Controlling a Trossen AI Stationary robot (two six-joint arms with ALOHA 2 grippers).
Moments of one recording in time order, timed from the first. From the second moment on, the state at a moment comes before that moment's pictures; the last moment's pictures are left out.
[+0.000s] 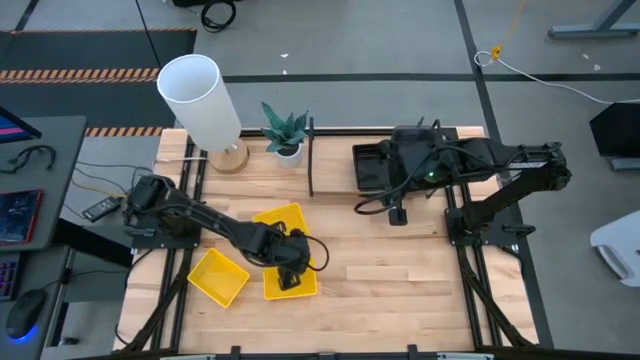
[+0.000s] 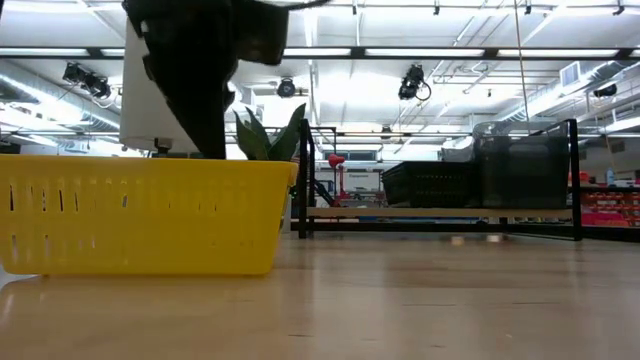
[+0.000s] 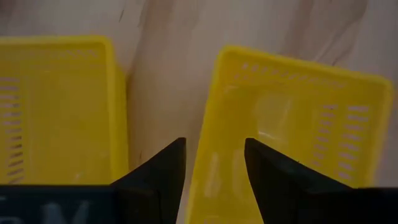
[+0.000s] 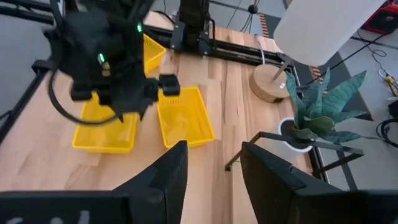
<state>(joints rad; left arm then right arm) -0.35 1.76 1.27 -0.76 -0.19 -0.62 0.15 1.30 1.57 -0.87 0.20 -0.11</state>
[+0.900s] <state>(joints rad) -0.33 1.86 1.34 -0.77 -0.10 -0.62 0.19 1.28 1.57 -0.86 0.16 -0.06</state>
